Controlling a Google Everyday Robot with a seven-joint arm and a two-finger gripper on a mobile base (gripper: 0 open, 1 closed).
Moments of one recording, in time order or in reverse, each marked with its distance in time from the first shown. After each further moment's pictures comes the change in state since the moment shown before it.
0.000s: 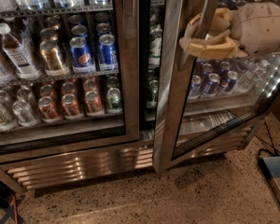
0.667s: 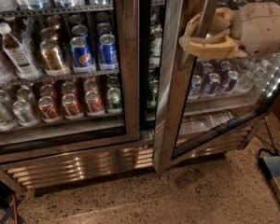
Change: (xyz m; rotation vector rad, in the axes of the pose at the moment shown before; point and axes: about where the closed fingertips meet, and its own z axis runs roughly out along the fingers) arm 0.000 0.000 0.002 0.024 0.023 0.015
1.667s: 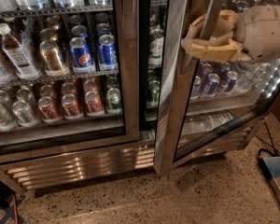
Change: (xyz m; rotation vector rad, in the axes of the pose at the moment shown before) arm -0.004 0.003 -0.003 0.053 0.020 0.014
